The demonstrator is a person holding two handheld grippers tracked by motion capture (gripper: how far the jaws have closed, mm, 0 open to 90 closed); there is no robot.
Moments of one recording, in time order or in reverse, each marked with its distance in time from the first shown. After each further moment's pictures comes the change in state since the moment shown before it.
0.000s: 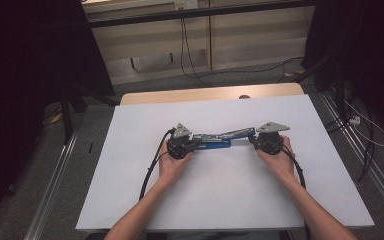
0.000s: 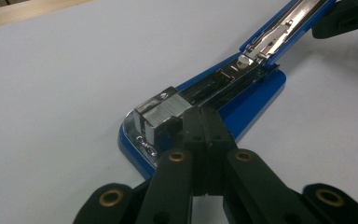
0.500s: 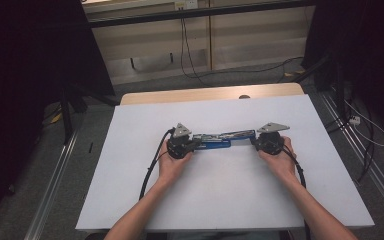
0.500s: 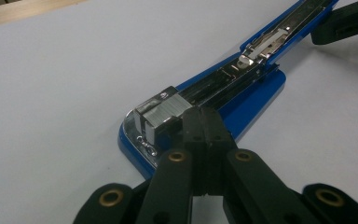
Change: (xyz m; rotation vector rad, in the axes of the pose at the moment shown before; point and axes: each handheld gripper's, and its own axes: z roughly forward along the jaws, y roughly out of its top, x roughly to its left) left arm 0.001 0.001 0.000 0.010 -0.001 0.003; right arm -0.003 -0.003 0.001 0.053 -0.008 0.010
